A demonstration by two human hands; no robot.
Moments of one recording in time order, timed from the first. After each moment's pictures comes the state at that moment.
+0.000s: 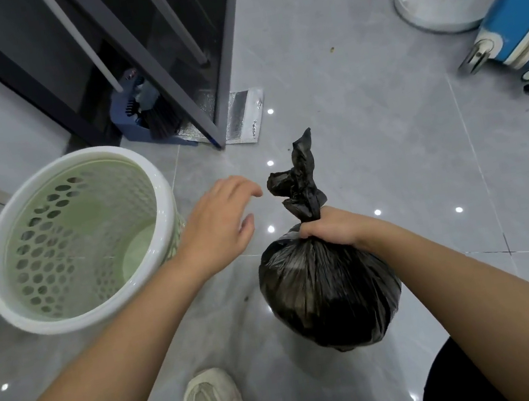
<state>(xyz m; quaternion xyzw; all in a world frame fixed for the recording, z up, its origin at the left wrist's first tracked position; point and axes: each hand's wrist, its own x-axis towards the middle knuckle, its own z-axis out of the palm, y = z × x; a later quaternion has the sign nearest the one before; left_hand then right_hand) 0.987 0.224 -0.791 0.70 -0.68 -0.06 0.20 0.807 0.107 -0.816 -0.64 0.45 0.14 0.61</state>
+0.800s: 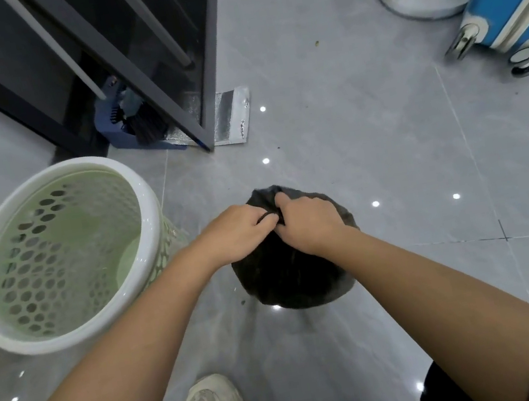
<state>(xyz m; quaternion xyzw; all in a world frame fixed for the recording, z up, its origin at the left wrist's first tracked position) 0.964 0.189 -0.796 0.74 -0.57 -0.35 0.07 0.830 0.120 -0.827 -0.90 0.38 0.05 0.20</state>
